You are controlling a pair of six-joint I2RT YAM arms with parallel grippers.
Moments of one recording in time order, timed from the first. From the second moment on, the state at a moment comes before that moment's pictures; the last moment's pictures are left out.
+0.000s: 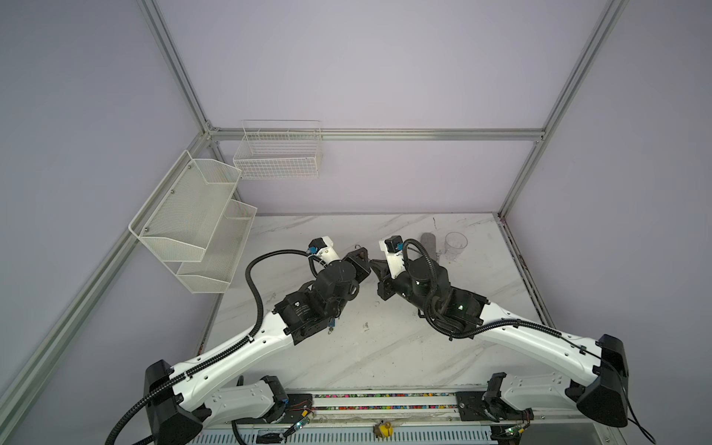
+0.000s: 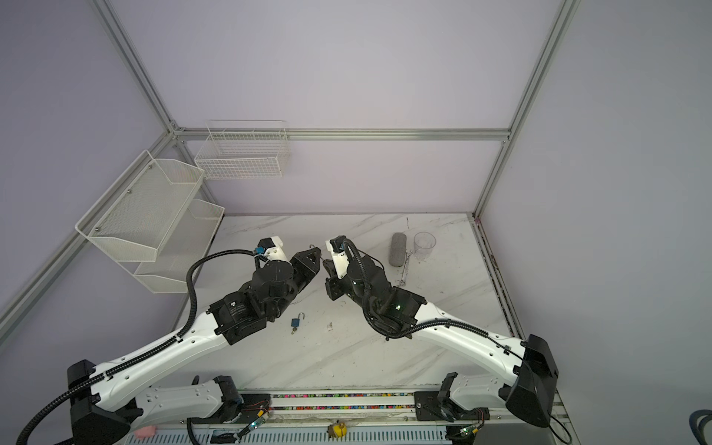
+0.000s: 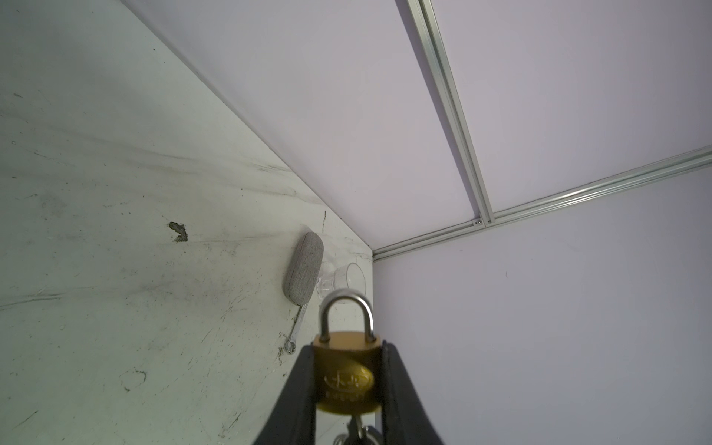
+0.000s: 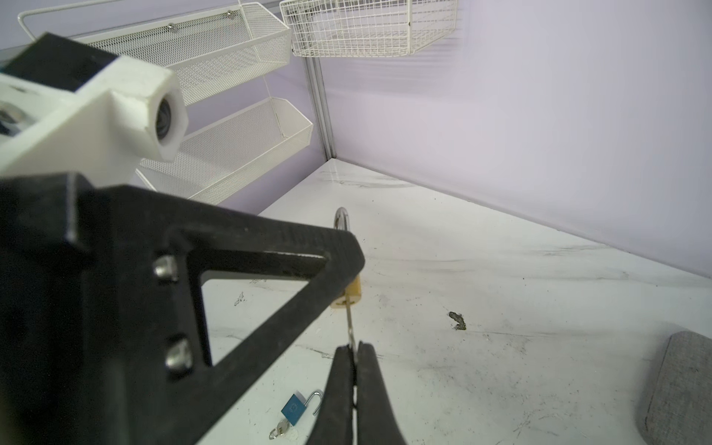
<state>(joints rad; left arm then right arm) -0.91 1.14 1.04 -0.24 -0.52 -1.23 1.02 1.29 1.11 -0.08 0.22 0.22</state>
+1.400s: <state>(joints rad) -0.92 1.14 0.85 -0.24 -0.50 -1.40 0.94 1.43 1.23 -0.41 0.01 0.34</state>
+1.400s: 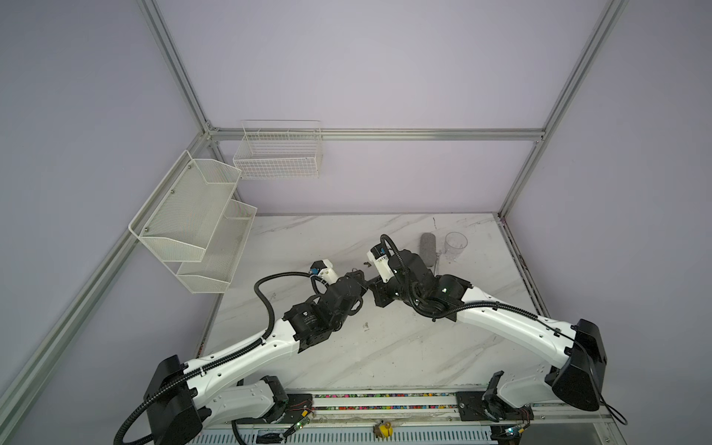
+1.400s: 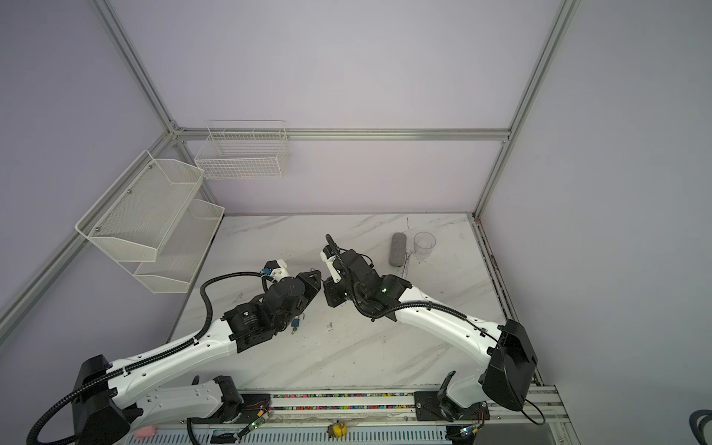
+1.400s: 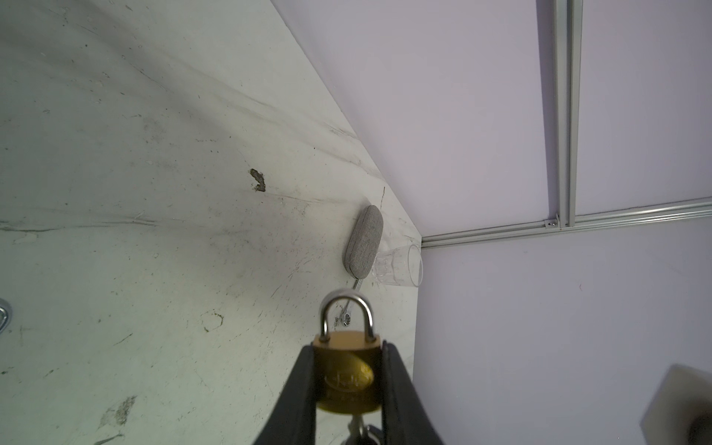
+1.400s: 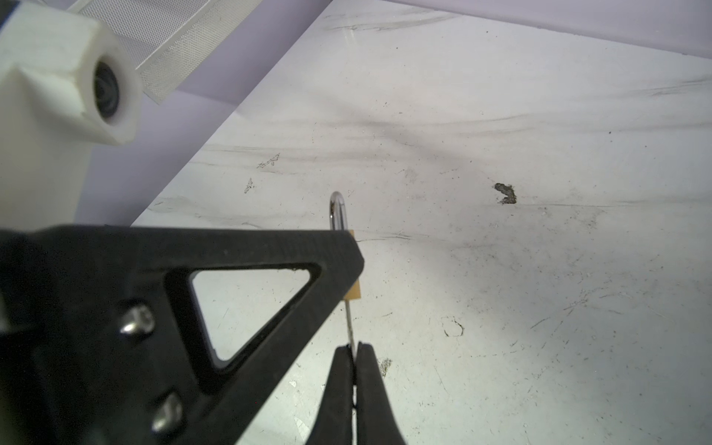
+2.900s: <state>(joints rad) -0.89 0.98 0.57 0.16 -0.47 -1.66 0.99 1.45 1.28 -0.42 0.03 0.29</state>
